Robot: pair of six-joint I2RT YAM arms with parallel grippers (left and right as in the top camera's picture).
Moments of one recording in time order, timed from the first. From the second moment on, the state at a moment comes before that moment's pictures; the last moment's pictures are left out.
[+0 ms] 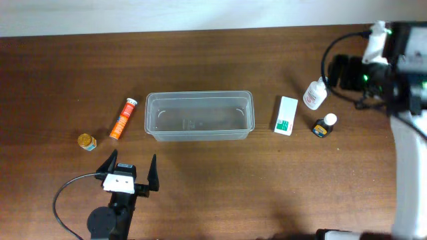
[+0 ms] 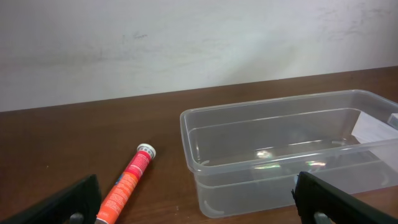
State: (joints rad) left arm -0.01 0.01 0.02 -0.07 0.14 0.05; right arm -0.12 1.52 1.74 -1.10 -0.03 0.07
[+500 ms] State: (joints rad) left arm -0.01 0.01 0.02 -0.07 0.14 0.05; right arm -0.12 1.88 1.74 -1.02 -0.04 -0.08
